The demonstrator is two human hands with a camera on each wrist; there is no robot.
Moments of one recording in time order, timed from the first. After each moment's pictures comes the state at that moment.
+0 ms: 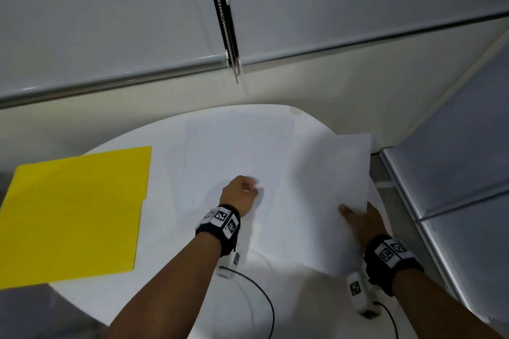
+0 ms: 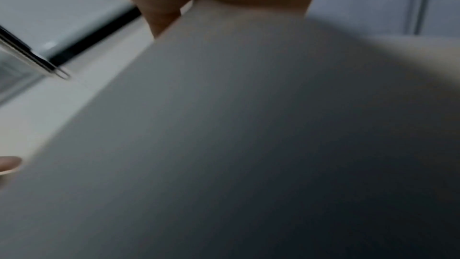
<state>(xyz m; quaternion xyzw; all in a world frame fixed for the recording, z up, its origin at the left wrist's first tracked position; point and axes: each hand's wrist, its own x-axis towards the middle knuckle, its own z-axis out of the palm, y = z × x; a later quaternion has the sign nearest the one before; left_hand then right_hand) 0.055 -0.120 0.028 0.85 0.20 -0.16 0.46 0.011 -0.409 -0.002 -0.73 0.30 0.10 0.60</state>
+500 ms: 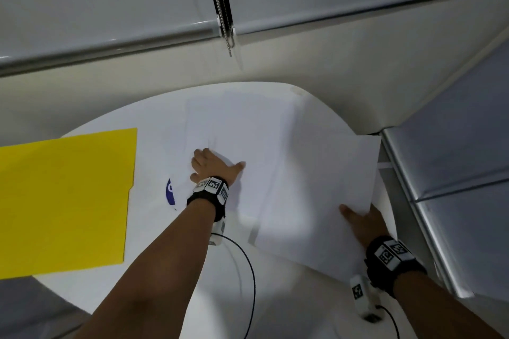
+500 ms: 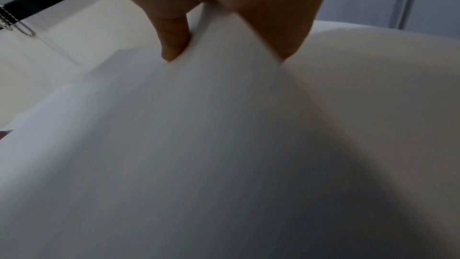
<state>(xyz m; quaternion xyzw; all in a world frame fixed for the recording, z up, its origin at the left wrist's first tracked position) 0.111 -0.089 -0.019 0.91 0.32 -0.19 0.18 0.005 -0.418 -0.049 -0.76 0.35 0.14 0.52</state>
